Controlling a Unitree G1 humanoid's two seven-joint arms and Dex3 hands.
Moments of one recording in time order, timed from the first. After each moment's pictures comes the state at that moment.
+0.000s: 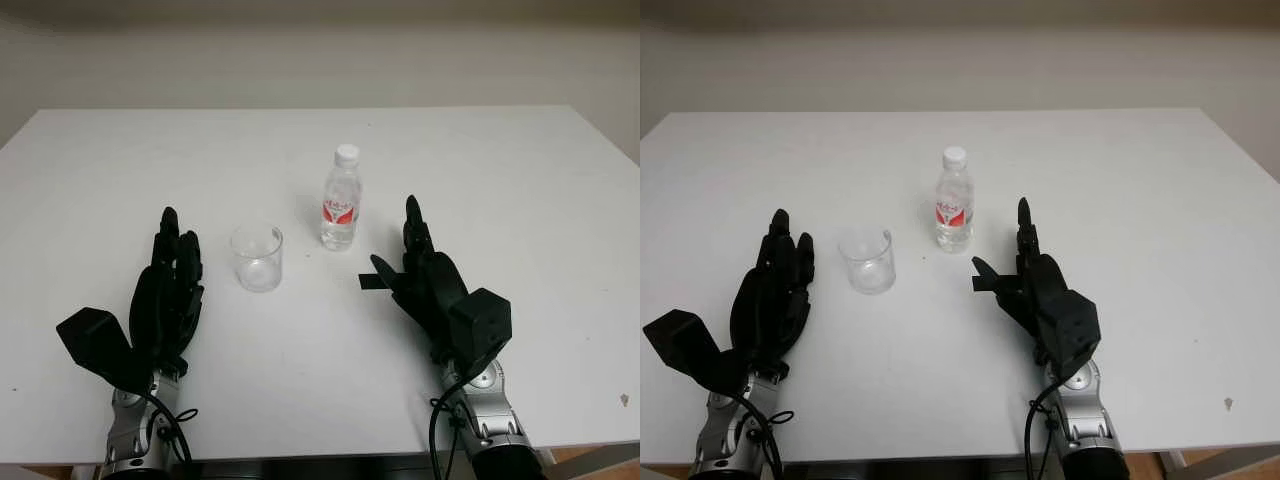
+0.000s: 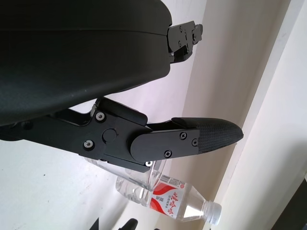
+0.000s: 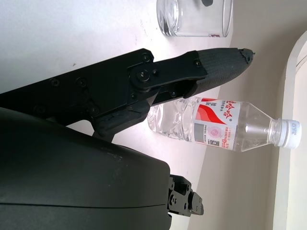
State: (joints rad) left arm -0.11 0.06 0.23 0.25 -0.32 -0.13 -0.24; right arm -0.18 -0.10 0.00 0.39 -0.03 -0.28 0.11
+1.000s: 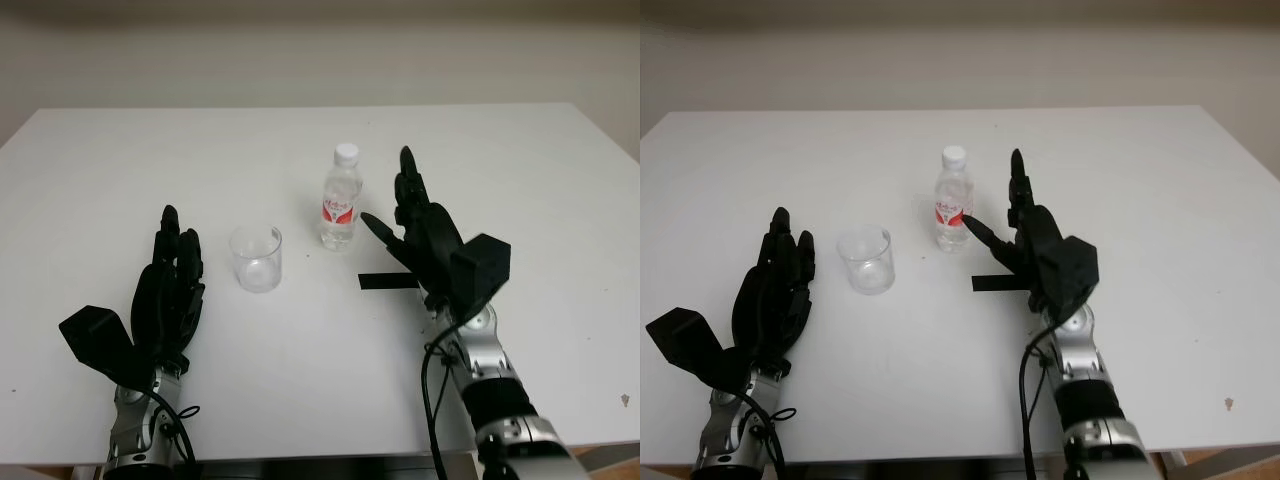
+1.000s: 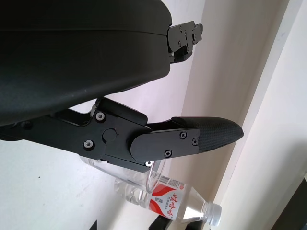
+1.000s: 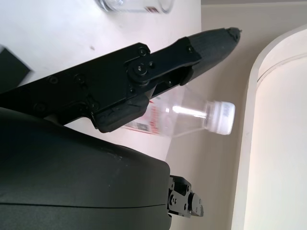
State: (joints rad) left arm -0.13 0.05 0.23 0.27 -0.32 -0.14 -0.24; right arm -0.61 -0.12 -0.05 0.76 0.03 -0.35 0.18
